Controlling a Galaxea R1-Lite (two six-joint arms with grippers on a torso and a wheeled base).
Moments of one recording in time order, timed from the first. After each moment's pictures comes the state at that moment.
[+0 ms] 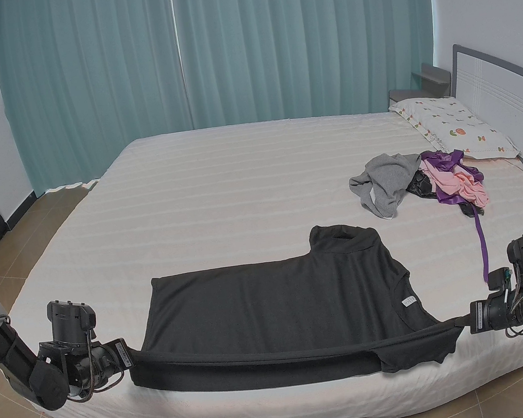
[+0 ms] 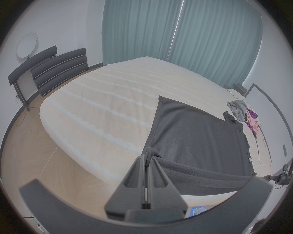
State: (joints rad) left arm -0.11 1.87 -0.31 -0.76 0.17 -0.43; right arm 0.03 1.72 -0.31 -0.49 0.24 0.20
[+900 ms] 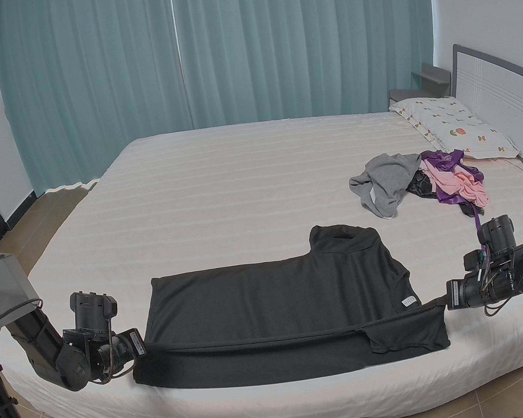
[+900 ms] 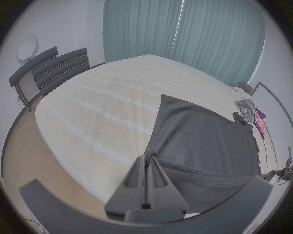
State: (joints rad) left arm -0.12 2.06 -0.47 -0.76 0.21 -0.44; right arm 0.04 1.95 -0.56 -0.48 0.21 0.21
